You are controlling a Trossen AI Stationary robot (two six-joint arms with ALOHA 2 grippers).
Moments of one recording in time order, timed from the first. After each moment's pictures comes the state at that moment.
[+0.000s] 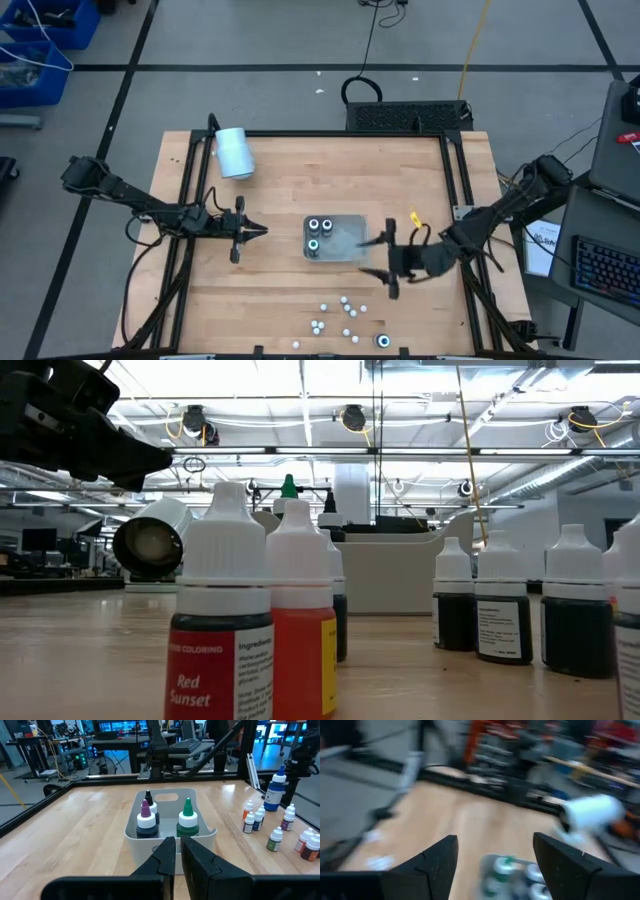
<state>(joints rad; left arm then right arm) -0.33 0.85 0.05 0.71 -0.30 -0.01 0.61 1.26 0.84 0.15 0.58 -0.08</state>
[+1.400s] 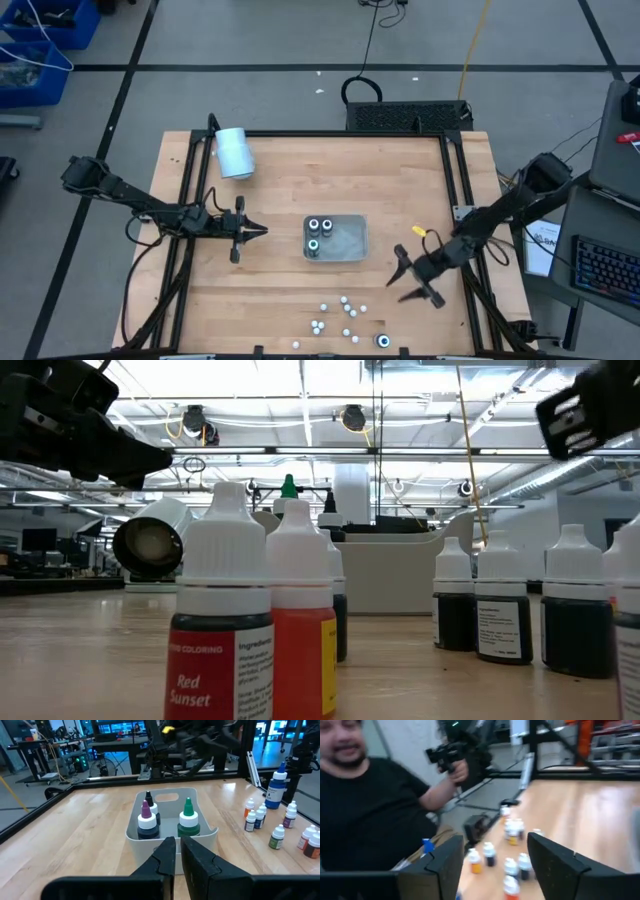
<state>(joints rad) -0.33 0.85 0.05 0.71 -0.30 0.02 0.69 1.25 0.22 0.95 0.09 0.20</state>
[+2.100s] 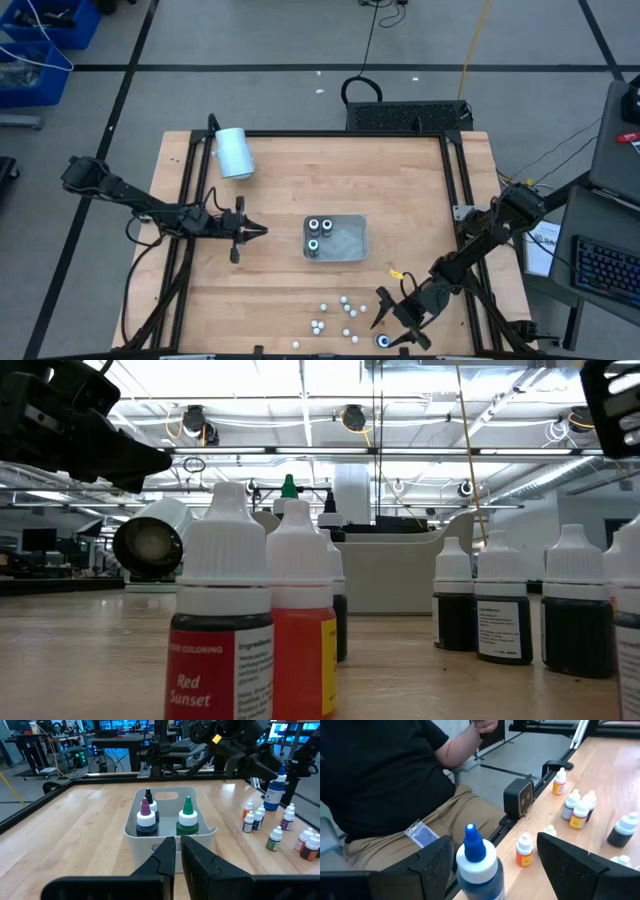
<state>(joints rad) -0.33 0.85 0.05 0.70 -0.30 -0.02 0.82 1.70 0.57 0.83 0.08 0.18</state>
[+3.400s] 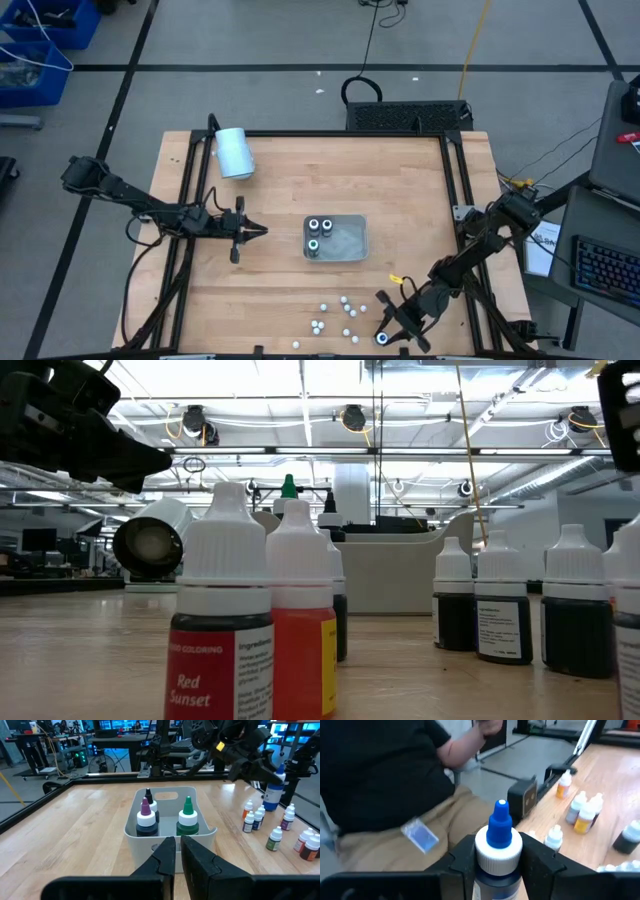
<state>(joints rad) -0.33 0.85 0.05 0.70 -0.30 -0.02 0.83 1.77 0.57 0.93 0.10 0.13</state>
